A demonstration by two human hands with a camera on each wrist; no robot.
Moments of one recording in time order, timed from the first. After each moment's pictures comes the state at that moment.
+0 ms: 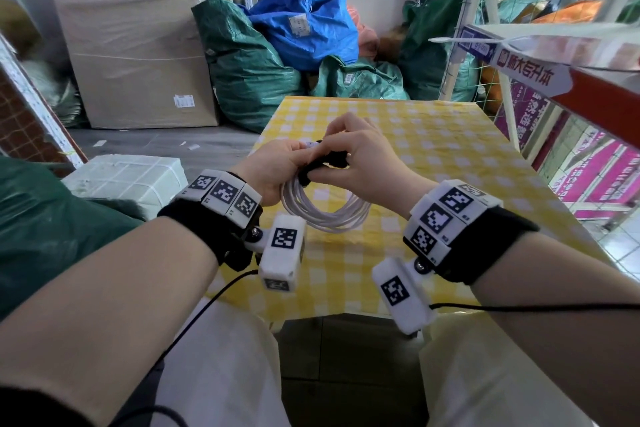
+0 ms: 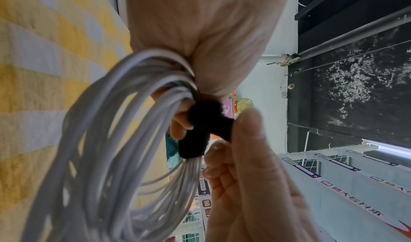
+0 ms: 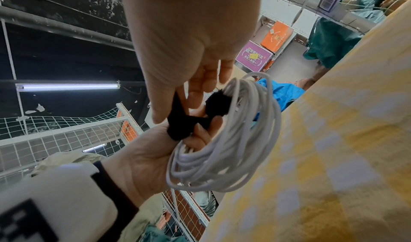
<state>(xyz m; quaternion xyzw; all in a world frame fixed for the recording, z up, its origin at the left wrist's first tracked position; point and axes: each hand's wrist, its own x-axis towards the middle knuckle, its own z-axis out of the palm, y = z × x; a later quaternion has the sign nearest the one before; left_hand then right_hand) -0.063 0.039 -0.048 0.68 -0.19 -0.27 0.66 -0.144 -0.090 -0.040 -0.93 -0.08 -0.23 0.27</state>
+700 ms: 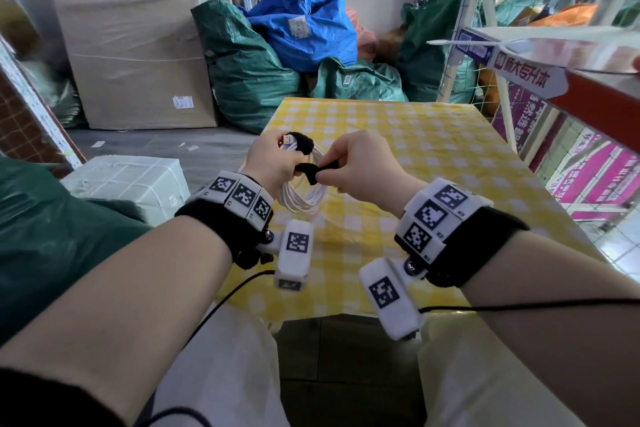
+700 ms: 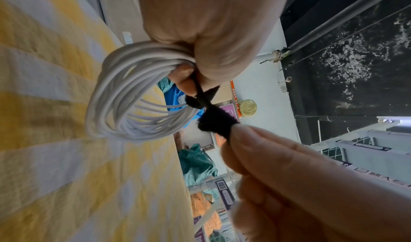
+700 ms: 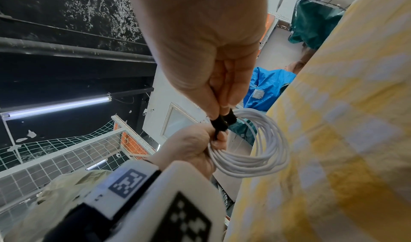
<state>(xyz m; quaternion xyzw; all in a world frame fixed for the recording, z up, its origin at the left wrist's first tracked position) -0.043 0.034 -0.062 0.81 -0.16 -0.03 0.57 -0.148 -0.081 -0.032 -0.93 0.04 -0.15 0.34</state>
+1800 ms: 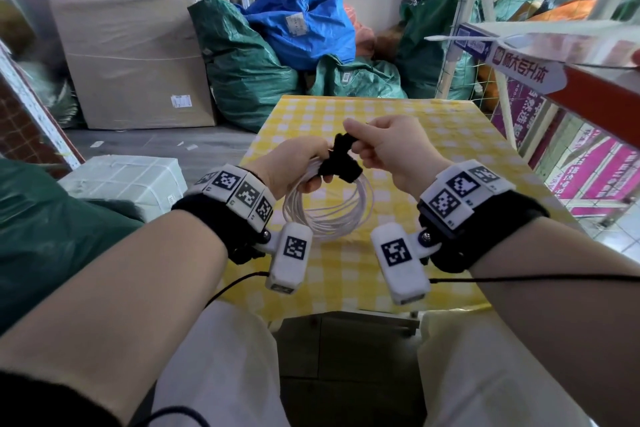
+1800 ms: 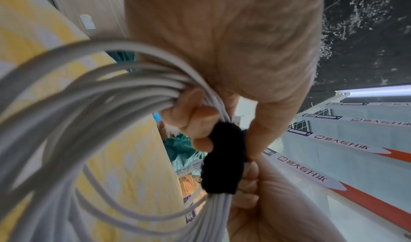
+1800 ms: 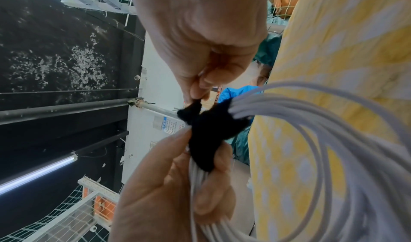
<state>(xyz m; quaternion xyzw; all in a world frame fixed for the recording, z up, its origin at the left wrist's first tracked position) -0.071 0.022 -0.040 0.75 -0.27 -0.27 0.54 -0.142 -0.116 -0.026 -0.72 0.16 -0.17 0.65</state>
